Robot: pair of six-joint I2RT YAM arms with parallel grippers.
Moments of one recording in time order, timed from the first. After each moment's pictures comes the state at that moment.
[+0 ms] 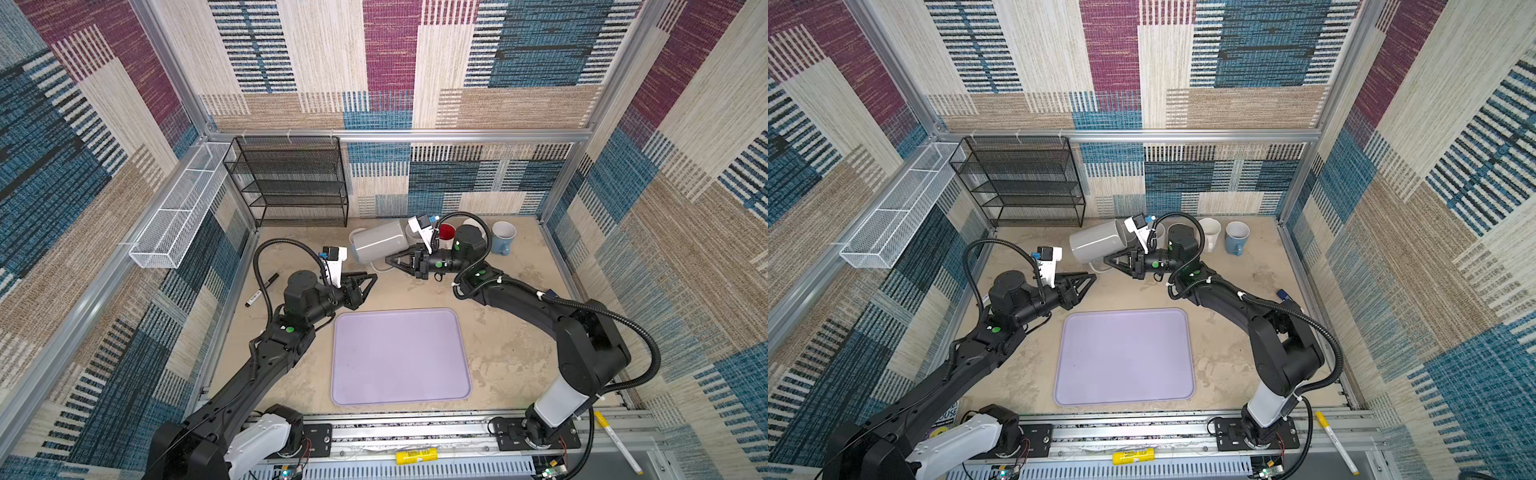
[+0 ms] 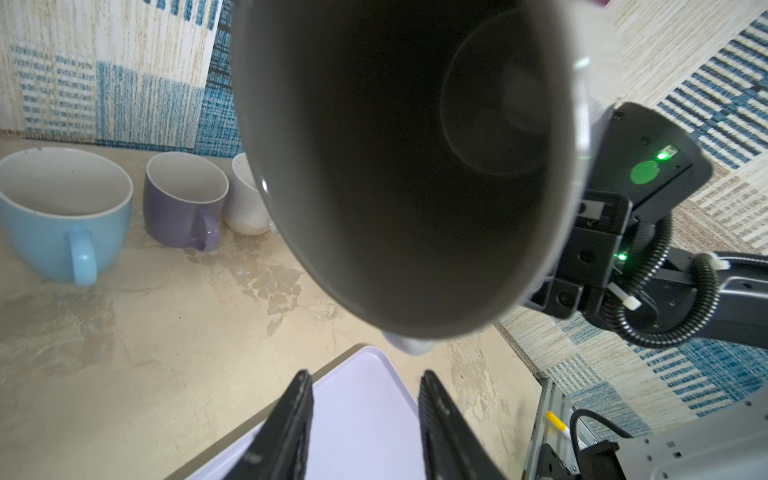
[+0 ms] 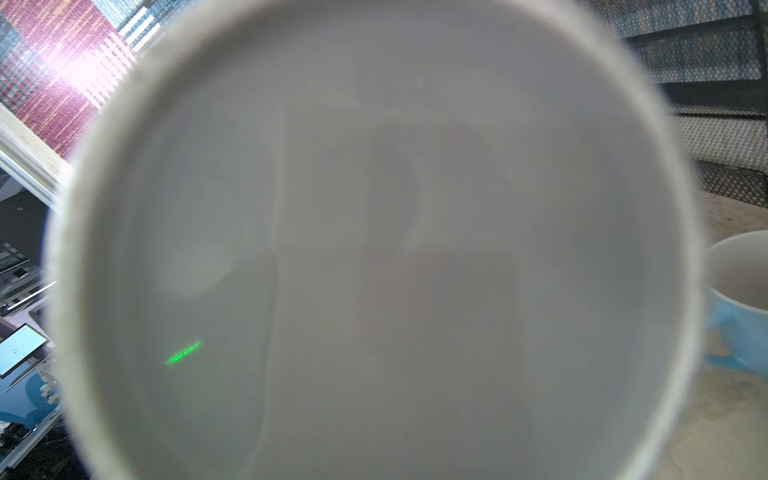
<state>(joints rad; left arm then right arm) -0.36 1.03 0.66 0.23 0.49 -0.48 0.53 1.67 1.15 0.56 -0.99 0.59</state>
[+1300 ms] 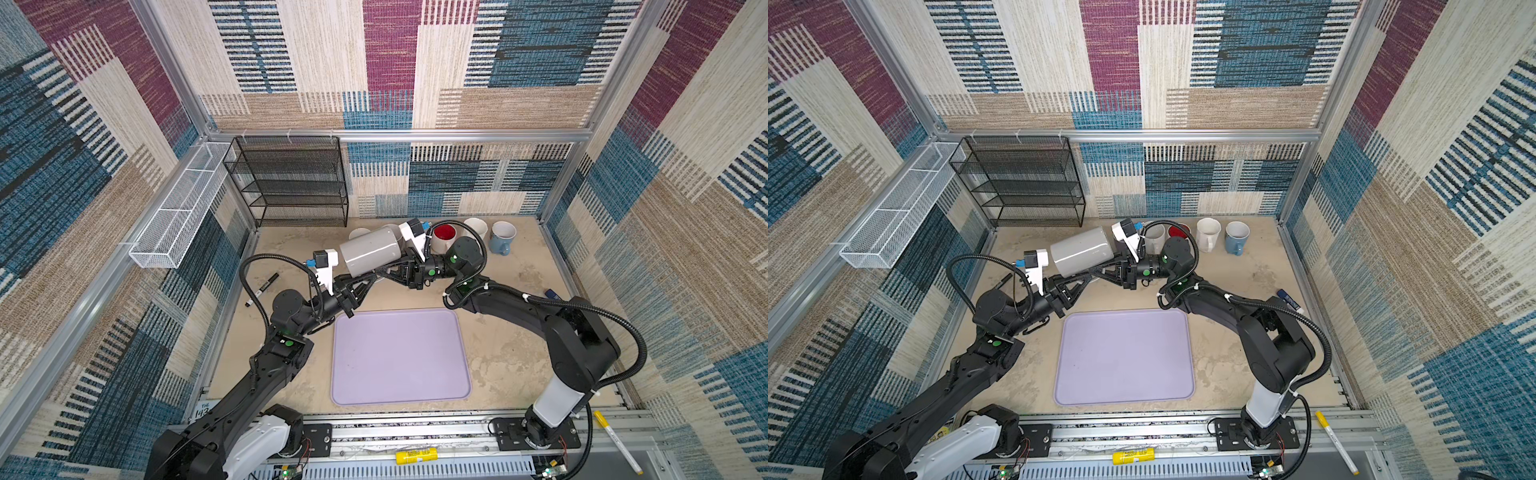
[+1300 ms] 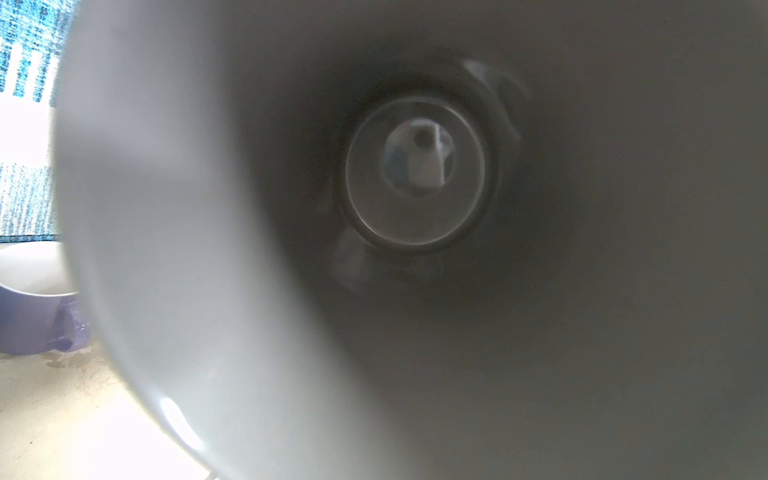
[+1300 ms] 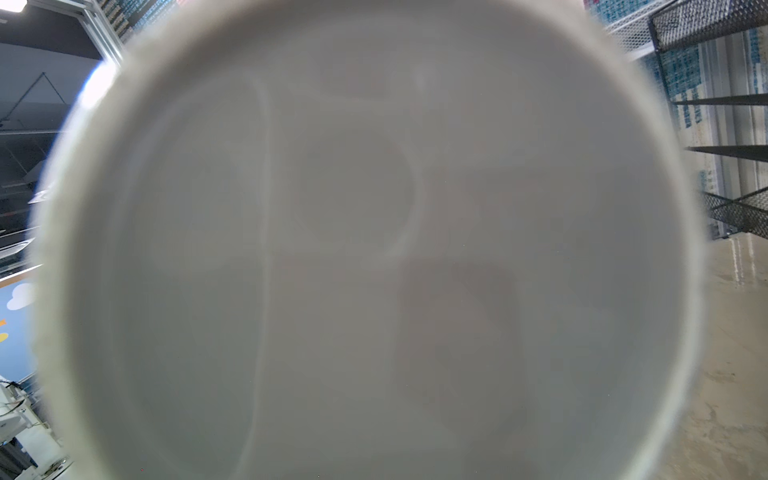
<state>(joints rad) -0.36 0.98 0.53 0.66 0.64 -0.65 0.63 1.72 1.13 0.93 -1.08 0.73</state>
